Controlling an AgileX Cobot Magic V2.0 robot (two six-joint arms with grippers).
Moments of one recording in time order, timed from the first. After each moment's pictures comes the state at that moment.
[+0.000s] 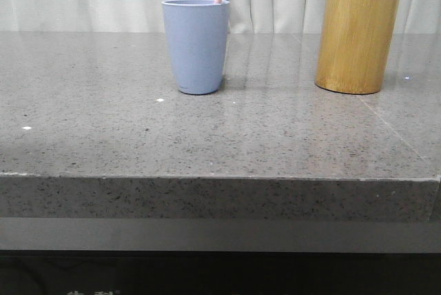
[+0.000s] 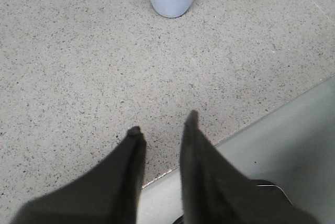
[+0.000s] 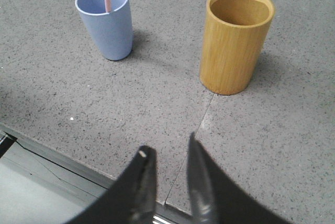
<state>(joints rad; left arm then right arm) -0.51 0.99 -1.13 -0.07 1.02 0.07 0.28 0.63 -0.91 0.17 0.86 -0.08</state>
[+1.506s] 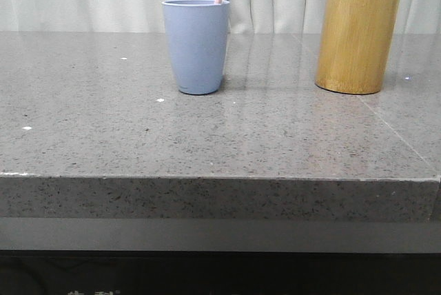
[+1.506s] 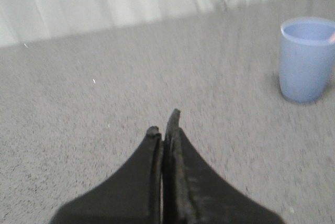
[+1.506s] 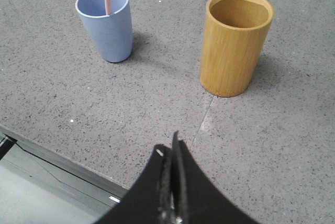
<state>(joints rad) -0.19 0.30 -0.43 0.03 0.33 0.09 0.28 0.63 -0.91 0.17 0.85 -0.08</state>
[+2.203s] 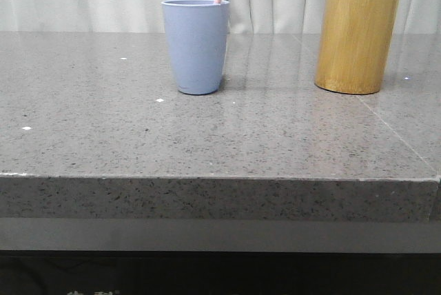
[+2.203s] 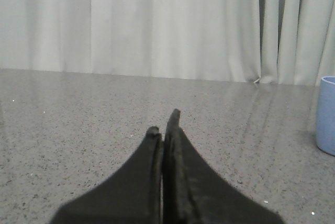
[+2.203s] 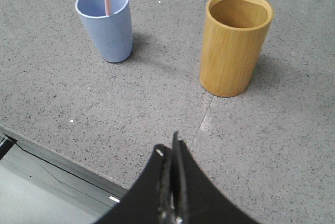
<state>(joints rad) -0.07 0.00 0.00 -0.12 -0.03 0.09 0.28 0.63 -0.91 0.17 0.85 -0.08</state>
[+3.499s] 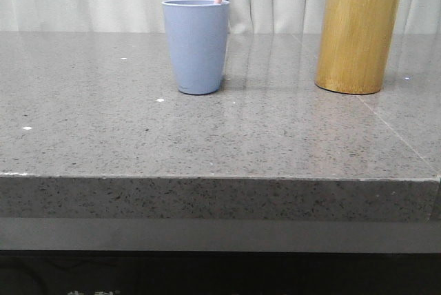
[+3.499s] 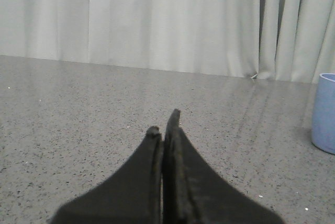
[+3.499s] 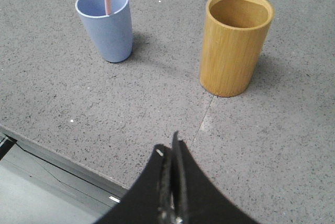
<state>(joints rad) -0.07 0.00 0.00 -0.08 -0.02 0.02 0.28 0.63 -0.91 0.17 0.85 -0.08</state>
